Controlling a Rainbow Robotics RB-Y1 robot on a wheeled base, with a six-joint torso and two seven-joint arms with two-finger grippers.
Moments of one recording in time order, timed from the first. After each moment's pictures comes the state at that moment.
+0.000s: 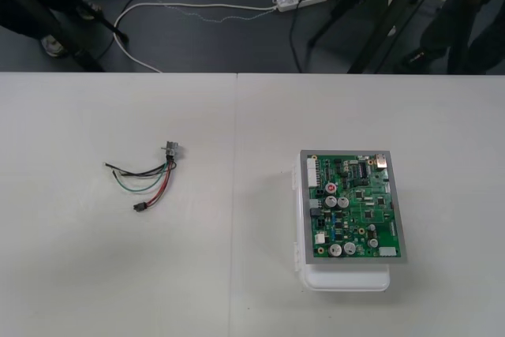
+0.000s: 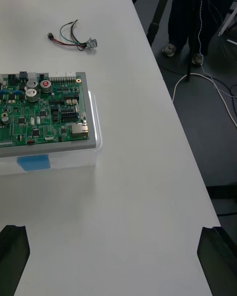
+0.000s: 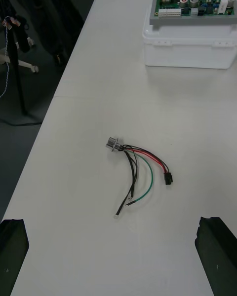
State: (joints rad) right arm -0.09 -1.13 -0.44 -1.48 1.14 -1.57 0.07; left arm -0.09 1.13 0.44 -1.48 -1.13 -1.57 -0.07
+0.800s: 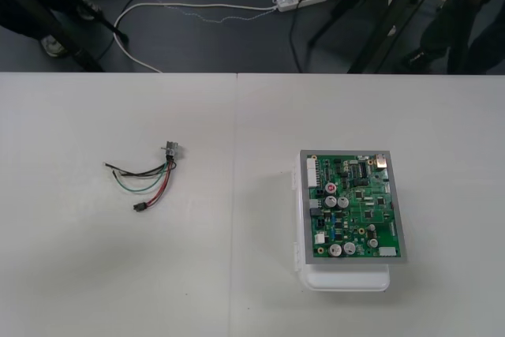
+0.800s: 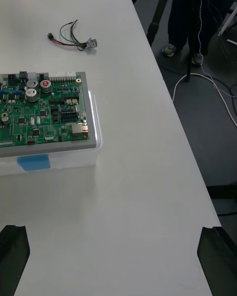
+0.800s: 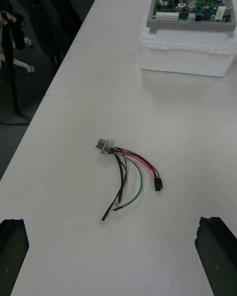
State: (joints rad) right arm -0.09 -1.13 -0.44 -1.48 1.14 -1.57 0.07; left arm -0.07 1.08 0.42 -1.47 -1.14 -1.57 -0.07
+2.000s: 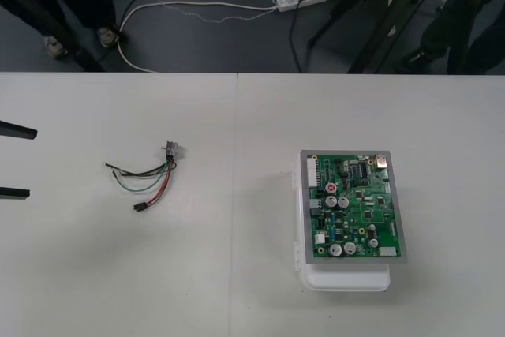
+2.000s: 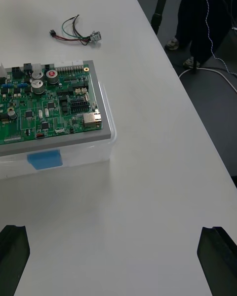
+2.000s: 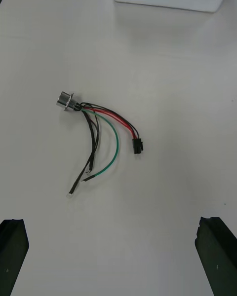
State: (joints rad) right arm -0.06 -1.06 -0.42 -1.46 1.19 -1.57 0.07; left arm -0.14 1.08 0.17 -1.47 -1.36 -1.47 -0.07
